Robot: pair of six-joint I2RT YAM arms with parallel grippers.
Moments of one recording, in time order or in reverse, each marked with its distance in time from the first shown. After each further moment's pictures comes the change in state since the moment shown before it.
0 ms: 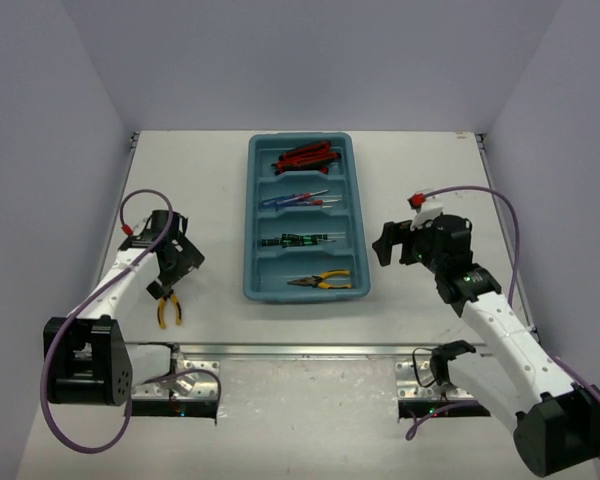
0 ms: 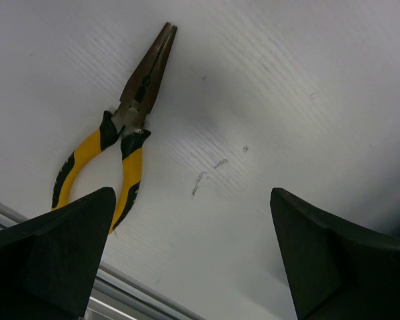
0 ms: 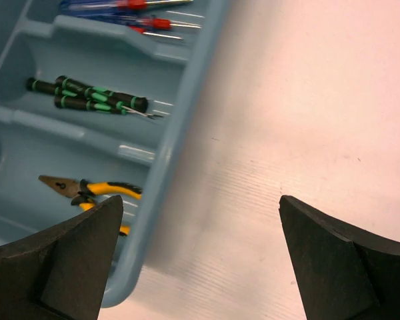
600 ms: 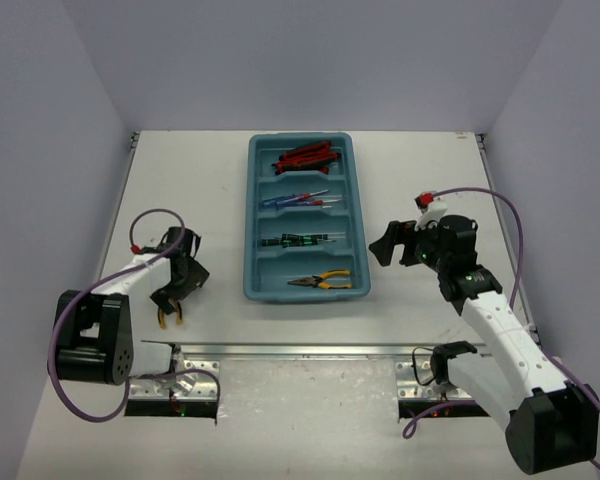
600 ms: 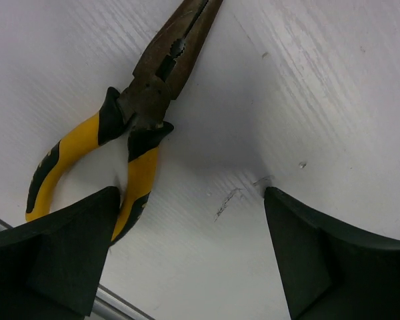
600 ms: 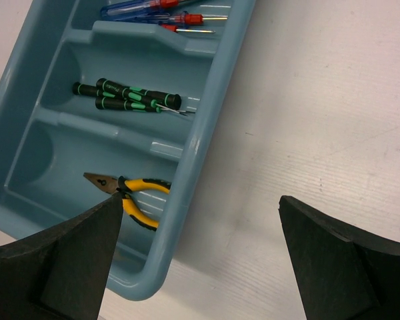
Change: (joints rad) left arm -0.064 0.117 -0.145 0.118 -0.055 -0.141; right arm -0.106 0.018 -0.032 0.041 -0.186 0.105
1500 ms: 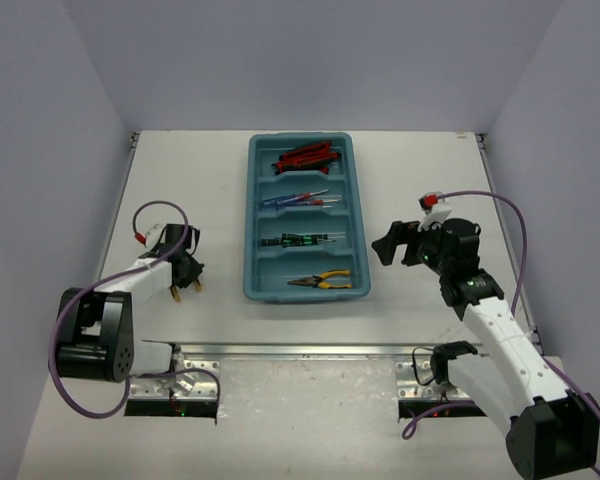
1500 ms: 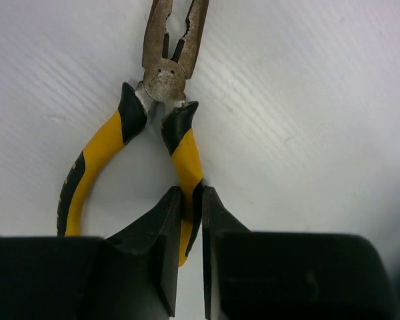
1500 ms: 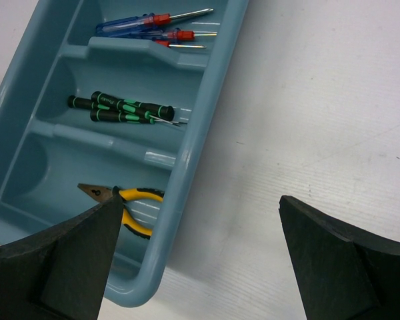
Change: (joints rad) left arm 0.000 -0.003 -0.064 0.329 0.058 0.066; right arm 0.000 -0.045 -0.027 0.032 0.036 0.003
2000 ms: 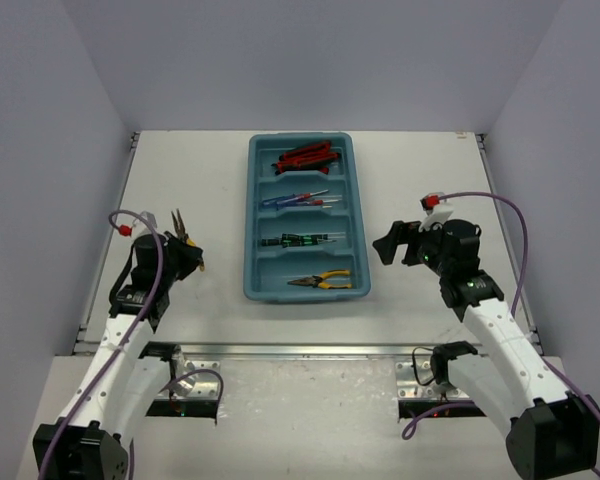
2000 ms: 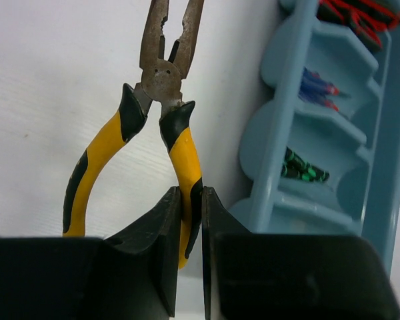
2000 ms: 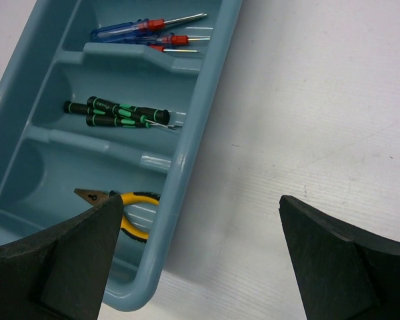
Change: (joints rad) left arm -0.004 -0.627 -0.062 -0.024 0.215 0.107; right arm 0.000 -0.008 -0.008 0.011 0.021 0.006
